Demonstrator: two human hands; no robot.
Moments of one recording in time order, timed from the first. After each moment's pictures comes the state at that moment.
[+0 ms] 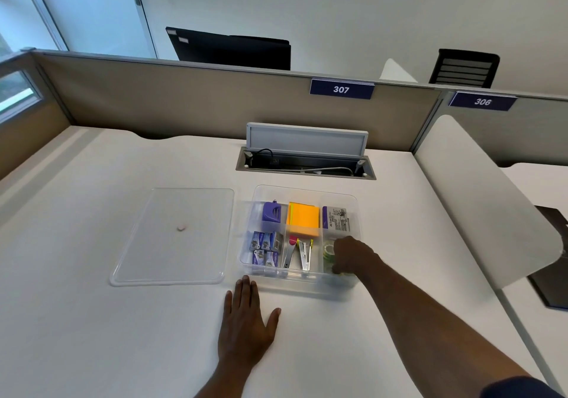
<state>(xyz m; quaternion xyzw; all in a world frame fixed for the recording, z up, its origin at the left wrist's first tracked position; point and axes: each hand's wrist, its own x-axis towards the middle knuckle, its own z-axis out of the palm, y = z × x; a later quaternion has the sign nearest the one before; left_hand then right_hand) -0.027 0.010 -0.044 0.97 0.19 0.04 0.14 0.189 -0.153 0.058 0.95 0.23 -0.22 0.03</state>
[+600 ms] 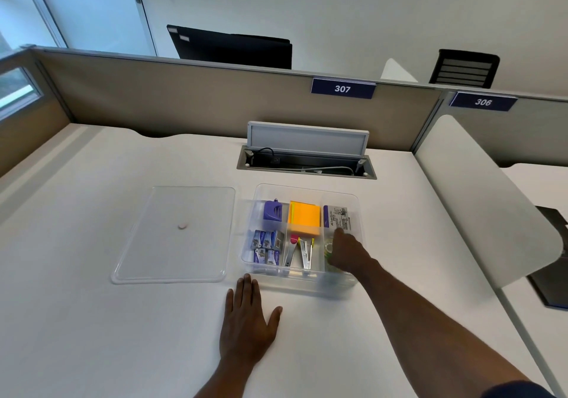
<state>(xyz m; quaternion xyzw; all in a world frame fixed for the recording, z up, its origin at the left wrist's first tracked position) -0.026 0.012 -0.049 0.97 0.19 0.04 0.14 0.178 -0.142 0.056 0.96 0.17 -0.16 -0.13</state>
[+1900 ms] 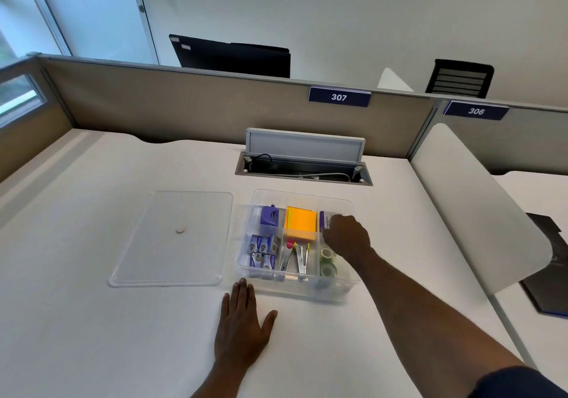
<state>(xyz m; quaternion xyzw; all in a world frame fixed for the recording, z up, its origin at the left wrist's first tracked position) -0.027 0.011 -0.044 0.97 0.20 0.04 0.16 0.193 -0.133 0.096 0.98 0.14 -0.06 -0.14</state>
